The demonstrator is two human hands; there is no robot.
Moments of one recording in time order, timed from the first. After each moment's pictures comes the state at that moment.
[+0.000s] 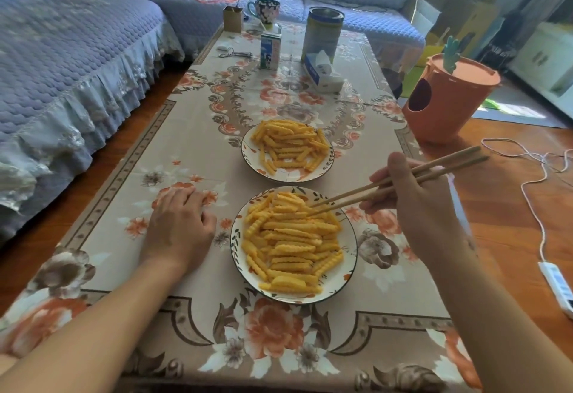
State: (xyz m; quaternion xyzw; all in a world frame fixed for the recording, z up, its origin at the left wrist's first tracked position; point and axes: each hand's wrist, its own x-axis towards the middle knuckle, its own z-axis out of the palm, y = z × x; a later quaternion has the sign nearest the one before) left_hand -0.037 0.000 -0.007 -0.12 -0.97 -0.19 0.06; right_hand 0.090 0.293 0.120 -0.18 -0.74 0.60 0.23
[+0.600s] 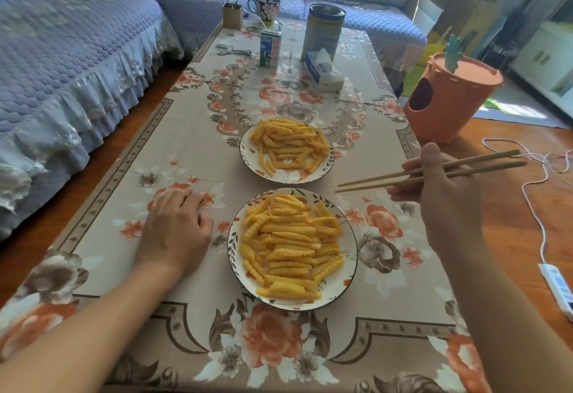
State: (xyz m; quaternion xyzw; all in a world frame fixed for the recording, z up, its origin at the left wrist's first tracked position) left_hand -0.037 -0.001 -0.008 -0.13 -0.97 -0.18 0.07; right_hand 0.080 0.327 0.115 -0.25 -0.71 0.58 0.31
